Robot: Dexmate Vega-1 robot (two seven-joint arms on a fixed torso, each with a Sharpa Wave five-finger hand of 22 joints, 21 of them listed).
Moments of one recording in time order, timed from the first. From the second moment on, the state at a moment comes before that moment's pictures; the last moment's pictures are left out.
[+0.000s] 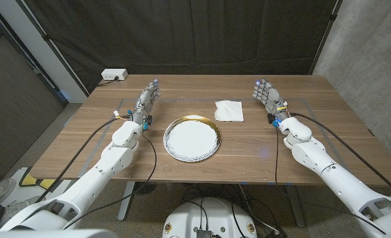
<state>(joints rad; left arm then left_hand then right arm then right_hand) 0.84 0.49 0.36 -1.27 -0.58 -0.40 0.03 0.35 0.11 0.52 -0.03 0.18 0.02 -0.12 0.32 0.20 0.07 -0.07 0.30 0.21 0.03 -0.03 0.23 0.20 -0.11 0.00 0.64 0.19 -0.86 -0.54 -0.37 -1.37 0.63 0.24 -0.02 0.26 0.11 0.38 -0.05 0.18 0.20 -0.02 0.24 0.19 0.22 0.08 0.25 0.19 0.20 0.06 0.18 0.18 0.10 0.05 0.48 0.20</state>
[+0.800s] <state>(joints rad) 0.81 0.58 0.40 -1.23 -0.28 -0.65 0.06 0.37 0.09 0.51 -0.04 0.18 0.03 -0.13 0.30 0.19 0.06 -0.08 0.28 0.20 0.02 -0.03 0.22 0.19 -0.12 0.01 0.63 0.19 -0.86 -0.56 -0.40 -1.44 0.57 0.17 -0.09 0.26 0.12 0.38 -0.05 0.18 0.20 -0.02 0.23 0.19 0.22 0.08 0.25 0.19 0.19 0.08 0.18 0.18 0.07 0.06 0.47 0.19</state>
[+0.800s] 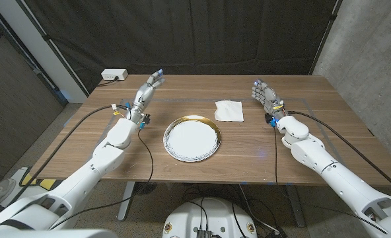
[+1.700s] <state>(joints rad) 0.89 0.74 0.37 -1.31 -0.06 -0.78 0.06 0.35 0.10 0.50 -0.03 0.18 0.10 -0.13 0.30 0.19 0.12 -0.10 0.28 0.19 0.07 -0.03 0.23 0.19 -0.09 0.05 0.63 0.19 -0.87 -0.63 -0.44 -1.63 0.49 -0.05 -0.18 0.26 0.12 0.39 -0.06 0.18 0.20 -0.02 0.22 0.19 0.23 0.08 0.25 0.19 0.19 0.08 0.18 0.18 0.07 0.06 0.46 0.19</state>
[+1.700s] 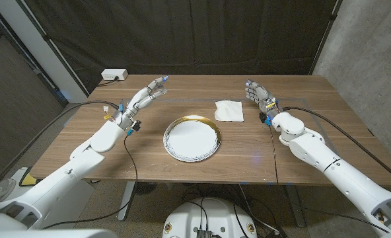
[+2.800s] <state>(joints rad) 0.89 0.85 0.39 -1.36 0.20 -0.78 0.09 0.33 0.09 0.50 -0.01 0.18 0.31 -0.08 0.33 0.18 0.26 -0.10 0.29 0.19 0.17 -0.04 0.24 0.19 -0.03 0.07 0.63 0.19 -0.64 -0.66 -0.63 -1.81 0.34 -0.66 -0.23 0.32 0.18 0.43 -0.08 0.19 0.23 -0.04 0.22 0.19 0.26 0.05 0.24 0.19 0.21 0.04 0.19 0.18 0.09 0.03 0.46 0.19</state>
